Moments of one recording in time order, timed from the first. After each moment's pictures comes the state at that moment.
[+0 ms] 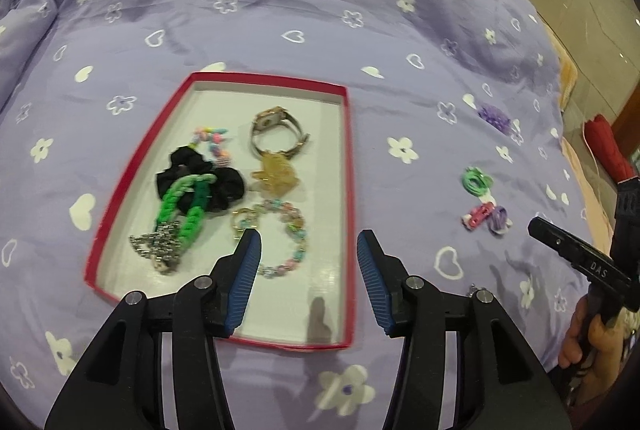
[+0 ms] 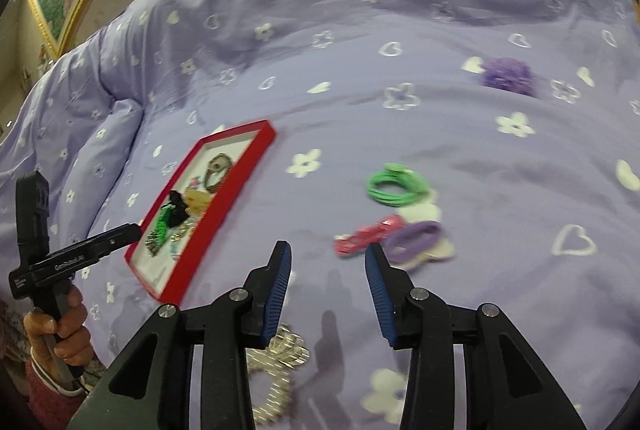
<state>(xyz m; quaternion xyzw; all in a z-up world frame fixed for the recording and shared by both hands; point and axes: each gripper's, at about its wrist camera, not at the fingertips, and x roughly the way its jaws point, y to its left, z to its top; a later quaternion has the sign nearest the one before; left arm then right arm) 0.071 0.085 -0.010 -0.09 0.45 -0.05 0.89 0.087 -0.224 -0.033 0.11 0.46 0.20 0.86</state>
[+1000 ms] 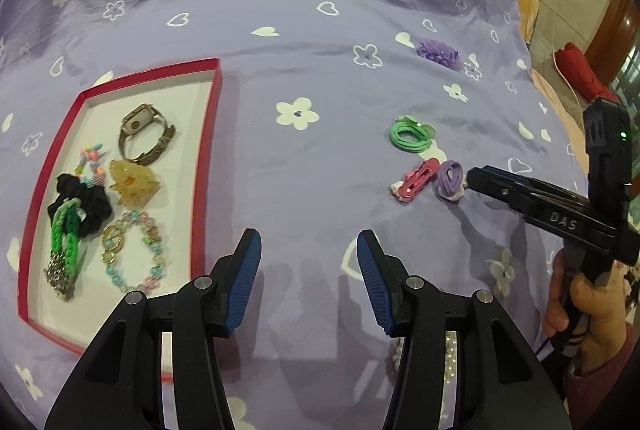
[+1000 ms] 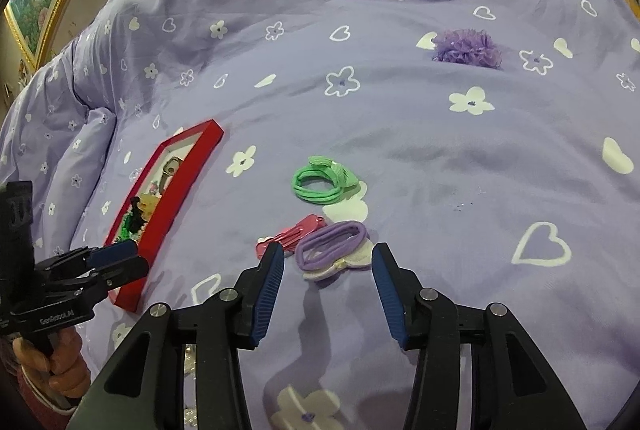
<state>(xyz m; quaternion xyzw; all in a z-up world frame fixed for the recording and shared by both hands) 0.095 -0.018 -0.030 -0.01 0.49 -0.13 0.86 0.114 -0.262 -0.067 0.12 0.48 0.18 0.85</state>
